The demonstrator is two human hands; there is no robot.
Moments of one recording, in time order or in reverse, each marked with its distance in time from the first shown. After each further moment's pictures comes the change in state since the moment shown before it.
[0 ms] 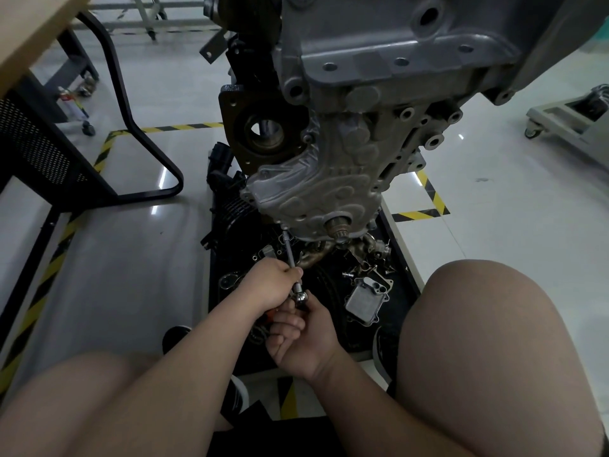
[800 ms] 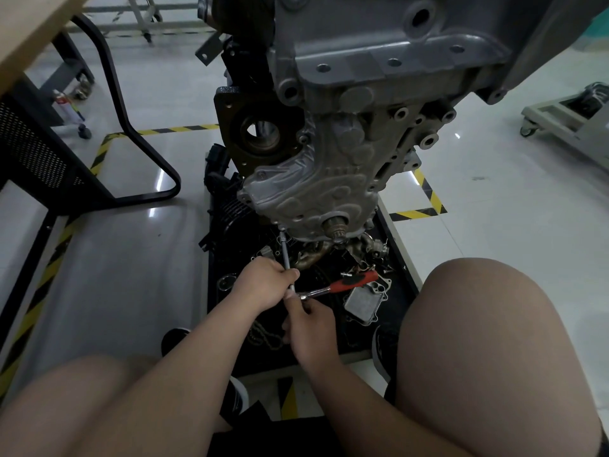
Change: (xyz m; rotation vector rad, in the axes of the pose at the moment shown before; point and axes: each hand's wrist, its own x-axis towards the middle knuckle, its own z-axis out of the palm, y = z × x) left_hand -0.002 0.000 -0.005 0.099 0.069 0.009; right_hand 0.007 0.006 -0.016 -0.932 0.358 -0.736
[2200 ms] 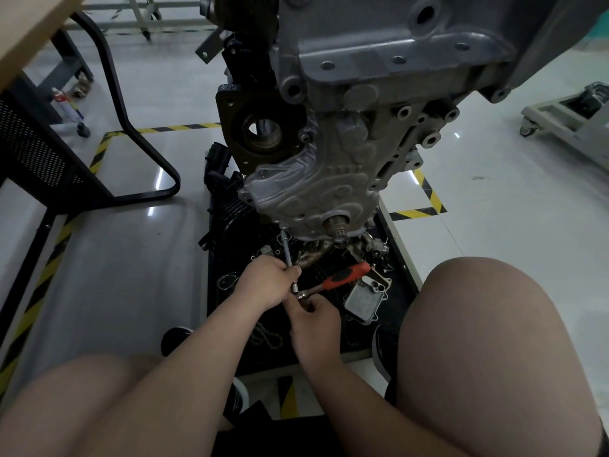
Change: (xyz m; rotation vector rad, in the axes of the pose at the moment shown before) left_hand 0.003 0.001 0.002 0.037 0.010 0.032; right_hand 0.000 0.000 0.003 -0.018 0.123 -0.052
